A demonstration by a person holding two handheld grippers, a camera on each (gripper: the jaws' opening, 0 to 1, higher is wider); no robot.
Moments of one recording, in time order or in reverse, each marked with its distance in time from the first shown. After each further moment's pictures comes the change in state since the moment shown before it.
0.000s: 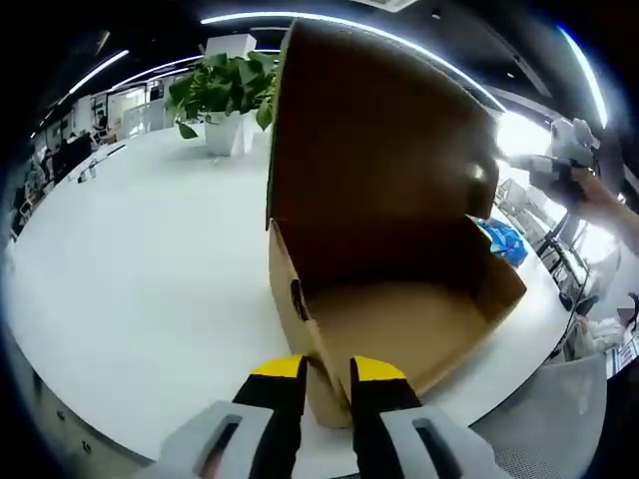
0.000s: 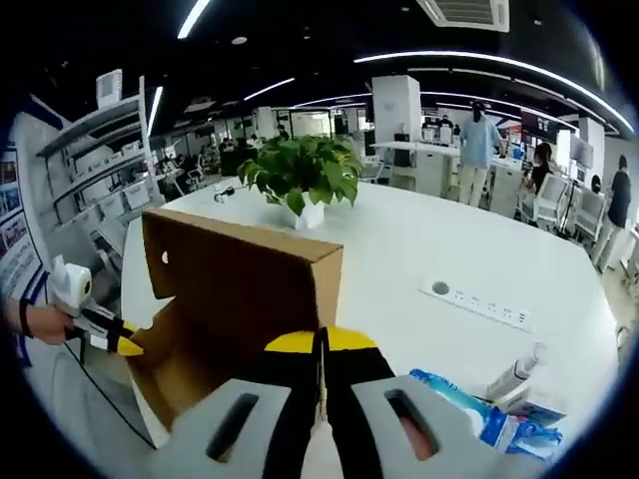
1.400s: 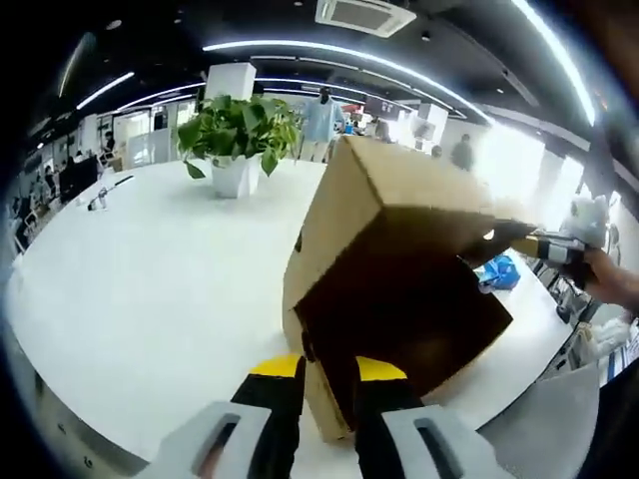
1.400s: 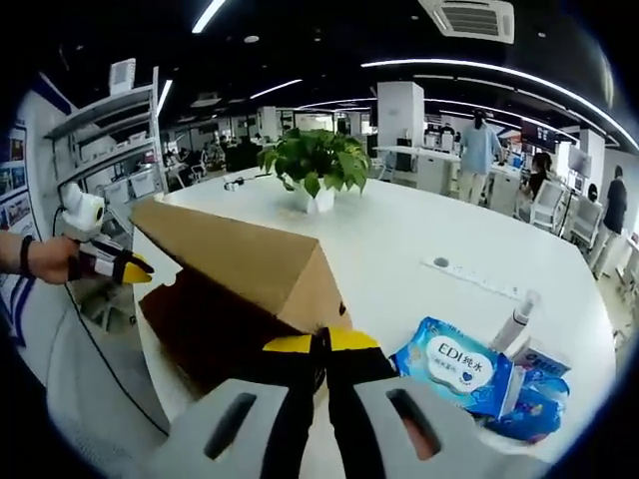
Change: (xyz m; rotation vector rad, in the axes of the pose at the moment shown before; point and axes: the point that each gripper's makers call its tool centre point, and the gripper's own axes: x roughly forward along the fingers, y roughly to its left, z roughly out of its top) left arm -0.042 -0.002 0.045 0.032 -0.153 0.006; right arm -0.047 0.030 -0.059 -0.021 -0.005 -0.010
